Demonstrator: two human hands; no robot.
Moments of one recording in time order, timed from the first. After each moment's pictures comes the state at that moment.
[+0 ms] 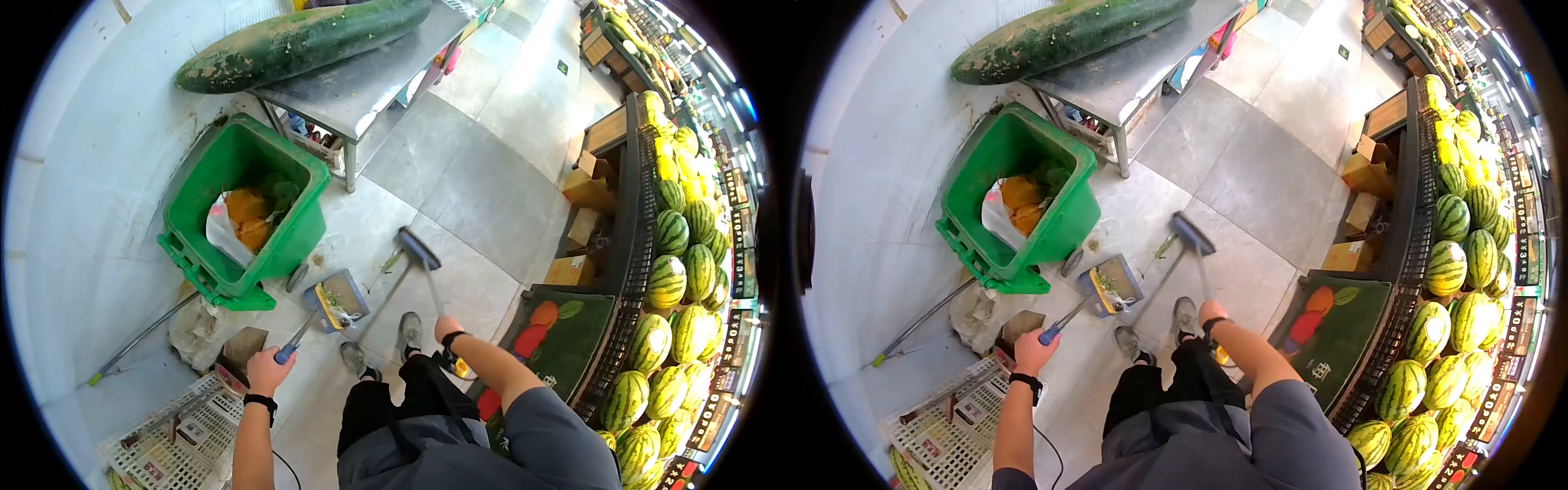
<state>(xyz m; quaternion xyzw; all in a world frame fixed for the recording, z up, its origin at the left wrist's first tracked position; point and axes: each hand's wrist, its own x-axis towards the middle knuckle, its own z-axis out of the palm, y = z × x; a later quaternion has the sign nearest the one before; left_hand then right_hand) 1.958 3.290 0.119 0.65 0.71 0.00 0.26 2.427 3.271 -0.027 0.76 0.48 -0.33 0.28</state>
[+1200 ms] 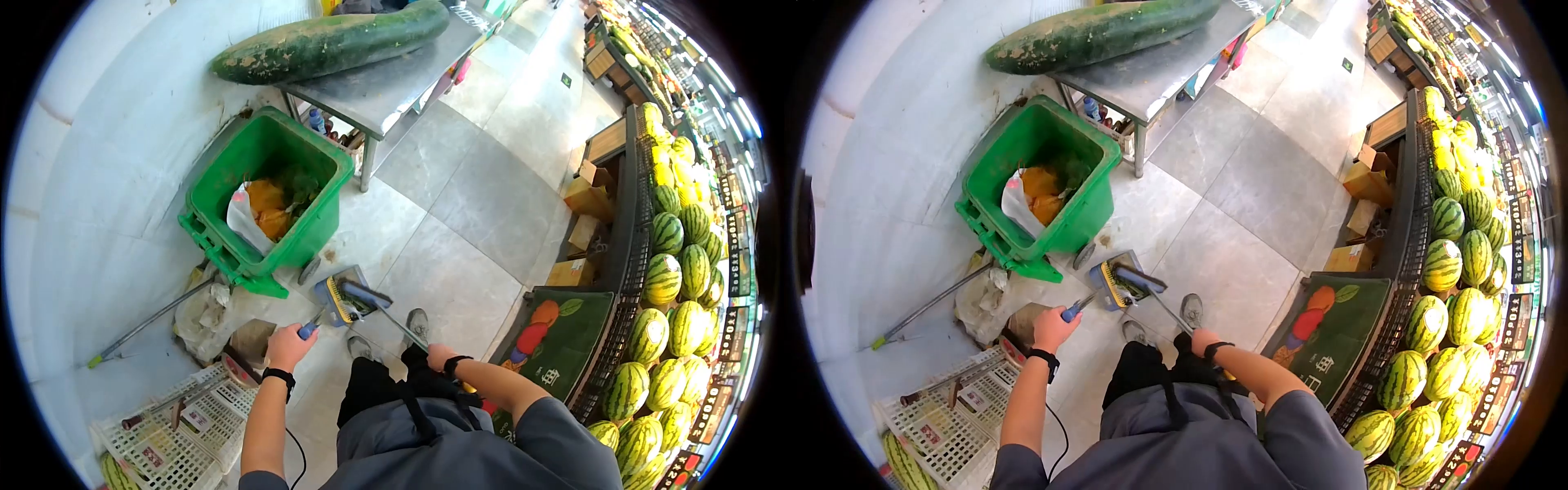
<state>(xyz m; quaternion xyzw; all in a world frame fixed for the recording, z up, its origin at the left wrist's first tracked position) 1.954 3.290 0.135 0.64 0.71 0.00 0.30 2.347 3.187 0.035 0.64 0.55 -0.46 0.29</state>
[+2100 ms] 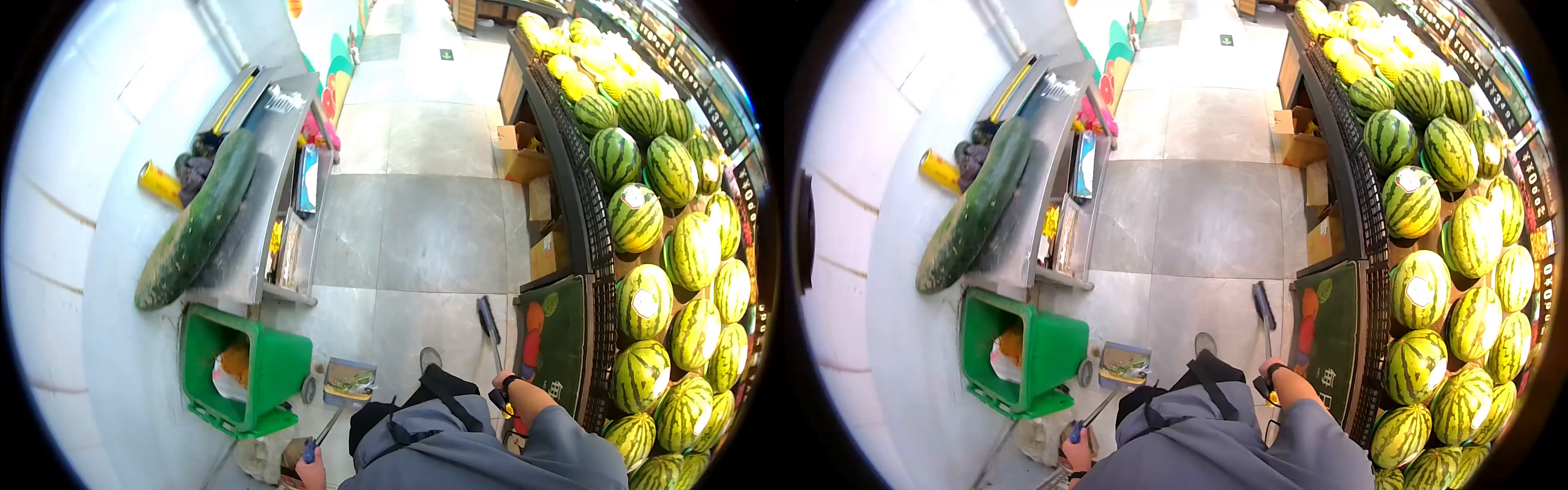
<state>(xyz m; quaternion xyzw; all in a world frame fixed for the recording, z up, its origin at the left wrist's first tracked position) 2.158 3.259 0.188 0.54 0.79 0.14 0.27 2.746 3.109 -0.020 0.76 0.31 -0.51 0.26</state>
